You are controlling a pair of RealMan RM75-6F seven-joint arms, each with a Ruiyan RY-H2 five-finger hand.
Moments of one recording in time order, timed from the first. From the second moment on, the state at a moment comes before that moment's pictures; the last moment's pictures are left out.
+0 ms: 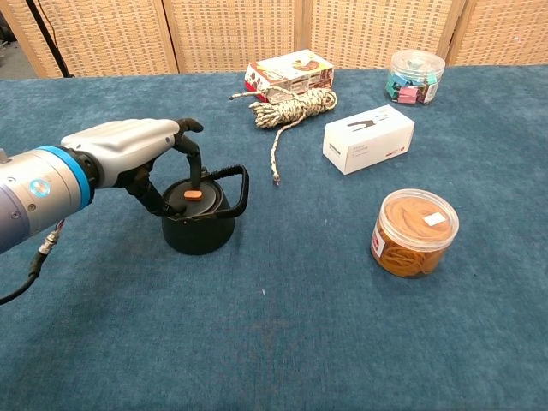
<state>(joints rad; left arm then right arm) -0.68 -1.68 -0.20 -1.73 0.85 1.16 0.79 0.04 -1.00 0.02 -1.76 -1.58 1.50 0.03</state>
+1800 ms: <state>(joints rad) -0.67 -1.56 -0.20 -1.46 0.77 0.98 0.45 0.05 -1.03 0.01 -1.77 -1.57 1.46 -0.03</state>
